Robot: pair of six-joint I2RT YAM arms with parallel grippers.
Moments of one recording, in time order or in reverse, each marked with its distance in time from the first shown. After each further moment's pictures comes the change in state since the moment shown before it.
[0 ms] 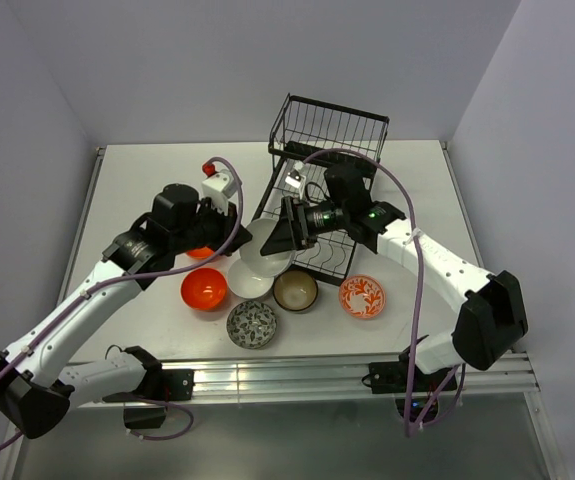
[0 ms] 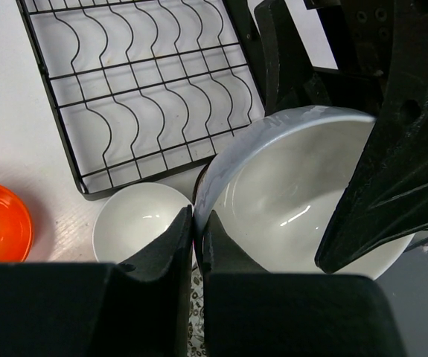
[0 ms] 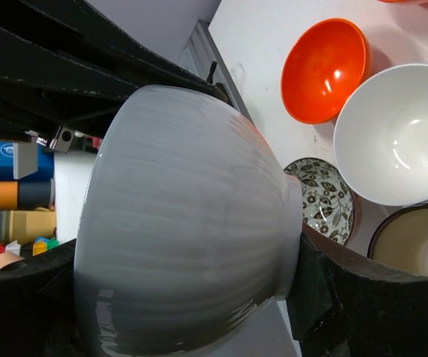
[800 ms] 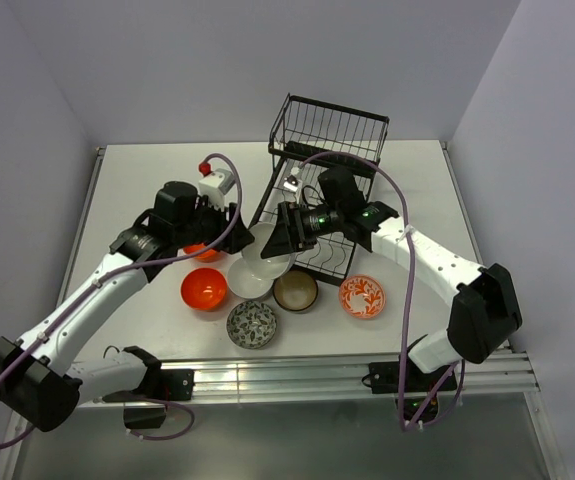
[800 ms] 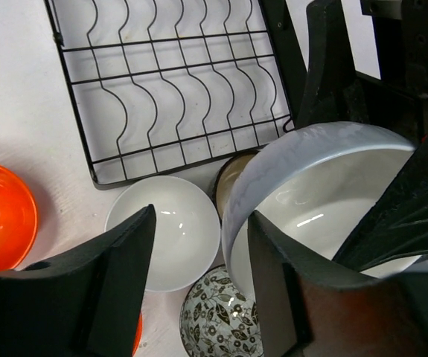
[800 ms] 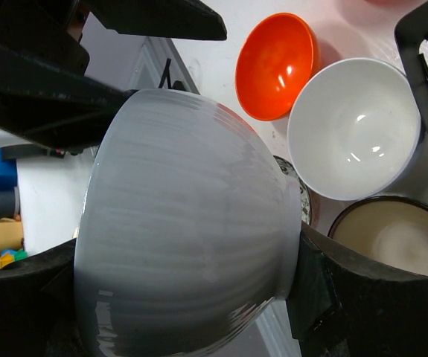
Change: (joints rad) left arm 0.095 0.048 -0.059 0.045 0.050 -0.019; right arm 0.006 0.043 0.000 -0.056 0.086 -0.098
